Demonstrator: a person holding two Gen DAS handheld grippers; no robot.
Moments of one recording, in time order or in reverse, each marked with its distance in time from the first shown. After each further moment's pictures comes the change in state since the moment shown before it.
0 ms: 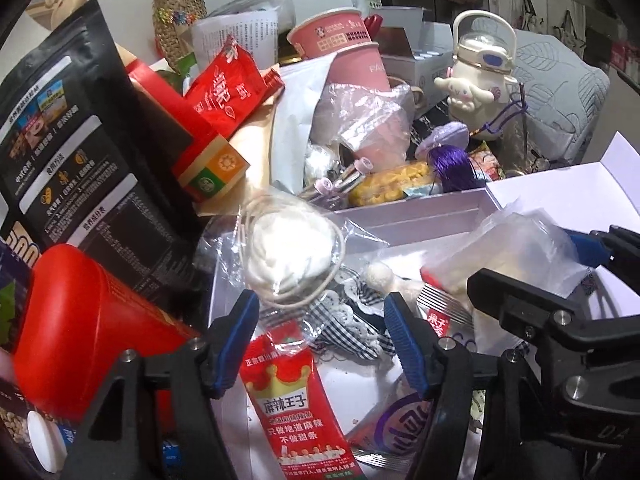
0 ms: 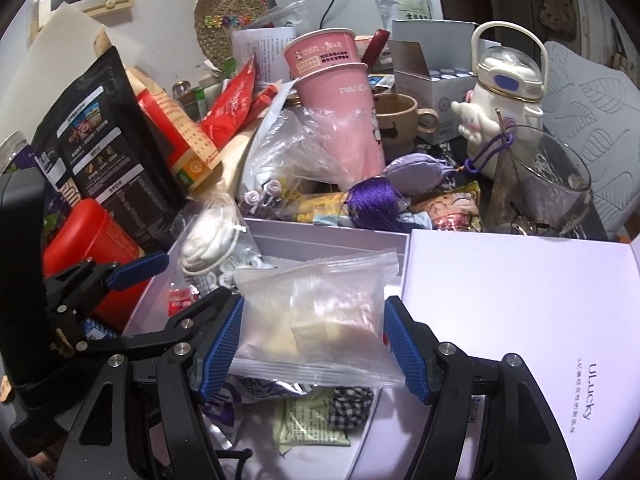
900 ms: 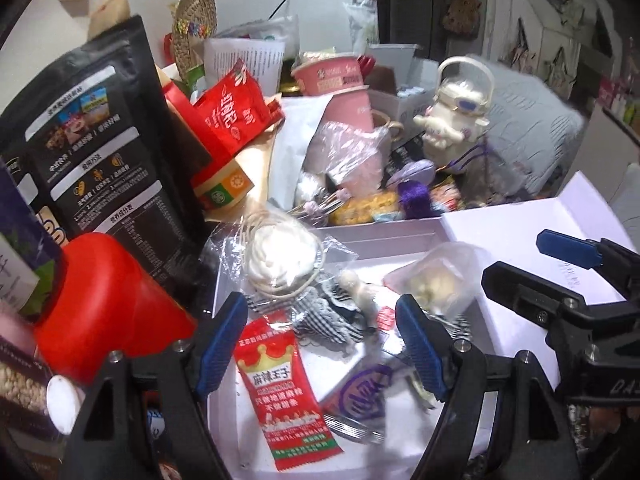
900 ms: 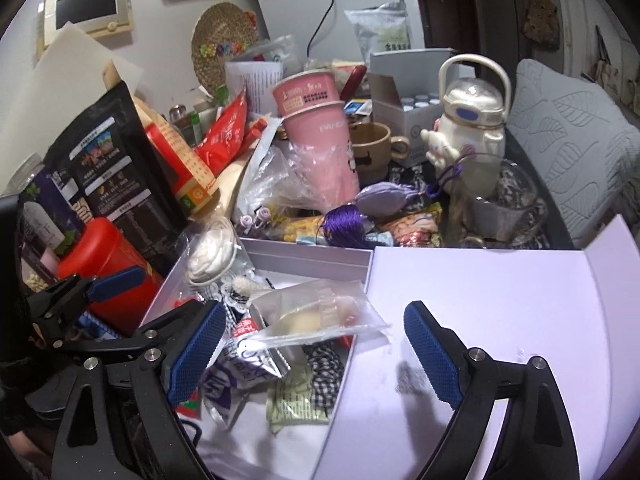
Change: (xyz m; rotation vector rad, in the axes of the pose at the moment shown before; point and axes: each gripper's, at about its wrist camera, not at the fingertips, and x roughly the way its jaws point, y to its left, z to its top) left arm -0.054 0.013 -0.007 -0.081 -0.074 -0.121; right arm -0.053 -0.004 0.002 0.009 -0.067 -0.043
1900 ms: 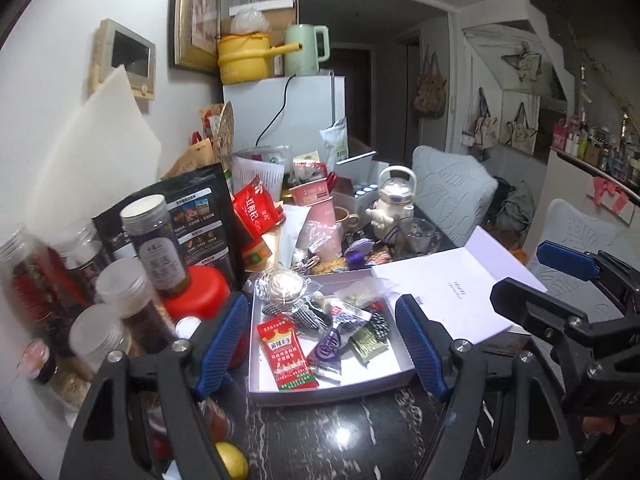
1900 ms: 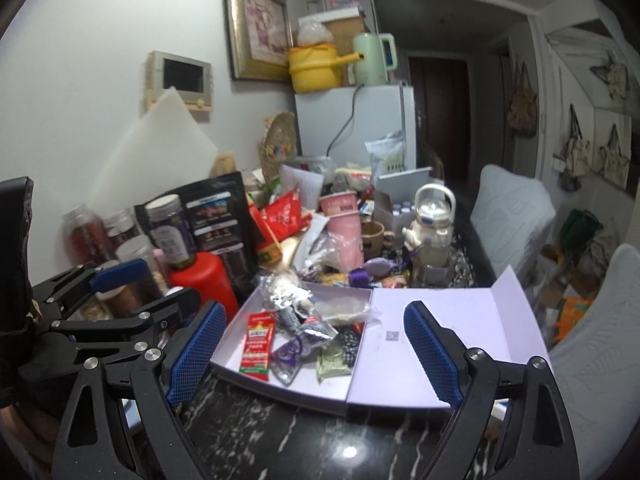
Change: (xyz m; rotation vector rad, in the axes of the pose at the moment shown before) left arm -0.224 -0.012 -0.061 0.023 -0.319 -0.033; right arm -0.216 0.081 -0.066 -0.104 -0.322 -0.050
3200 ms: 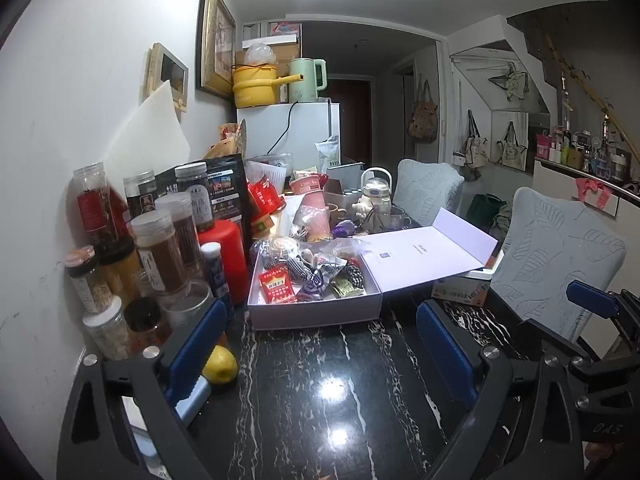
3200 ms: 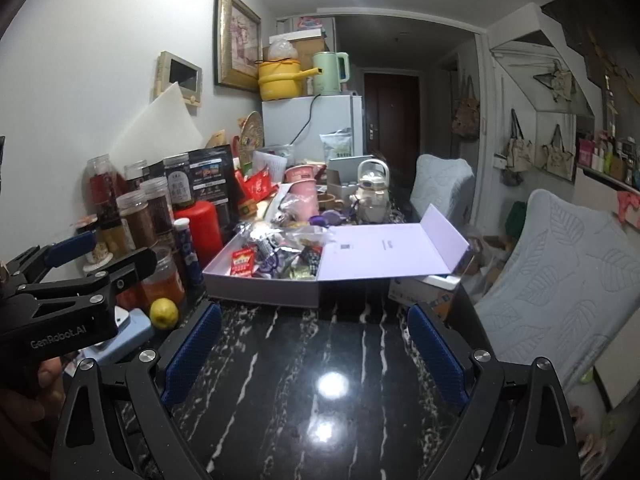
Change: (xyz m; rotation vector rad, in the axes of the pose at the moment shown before) left arm -0.122 -0.034 -0.127 -0.011 -0.128 0.025; right arm -0.137 0.034 -0.149 0.028 -0.063 -0.183
